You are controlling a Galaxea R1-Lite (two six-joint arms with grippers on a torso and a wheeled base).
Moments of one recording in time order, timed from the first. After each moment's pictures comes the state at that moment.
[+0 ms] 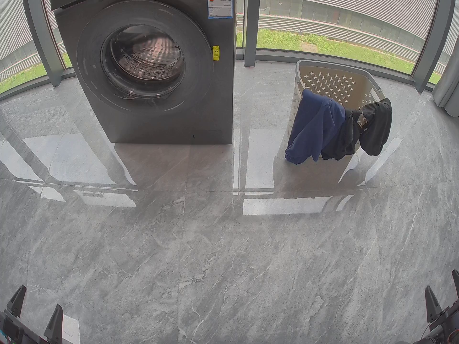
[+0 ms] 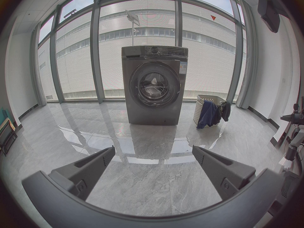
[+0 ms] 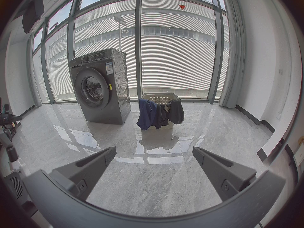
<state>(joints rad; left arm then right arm) -0.01 0.02 -0.02 0.00 -0.01 -0.01 -0.01 0.02 -0.02 0.00 -0.02 0.00</state>
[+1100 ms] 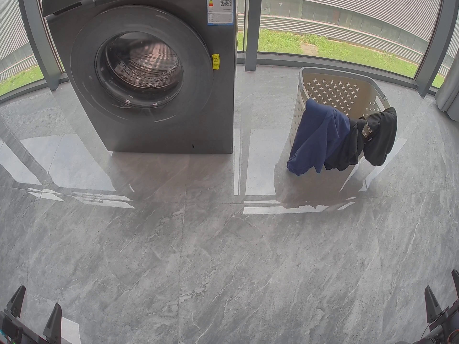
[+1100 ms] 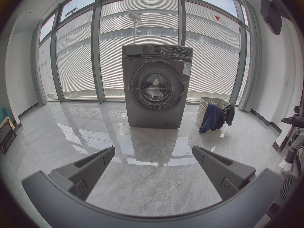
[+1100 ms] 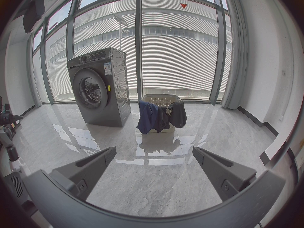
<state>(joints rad) -0.01 0.02 -0.02 0.00 0.01 -0.03 -0.01 0.02 -0.02 0.00 -0.01 -0.01</state>
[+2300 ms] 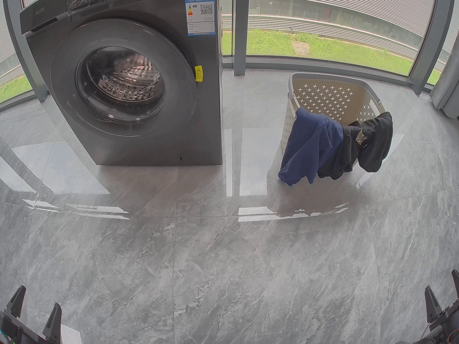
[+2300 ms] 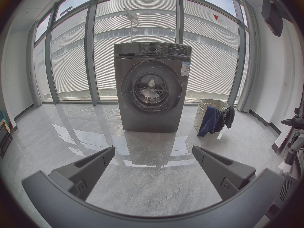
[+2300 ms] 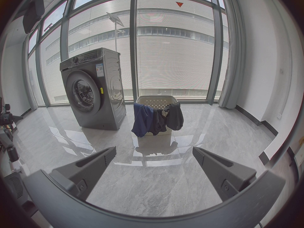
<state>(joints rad) -0.01 0.02 -0.02 0.00 0.01 -0.04 -0.01 0.02 -0.02 0.00 -0.01 0.00</state>
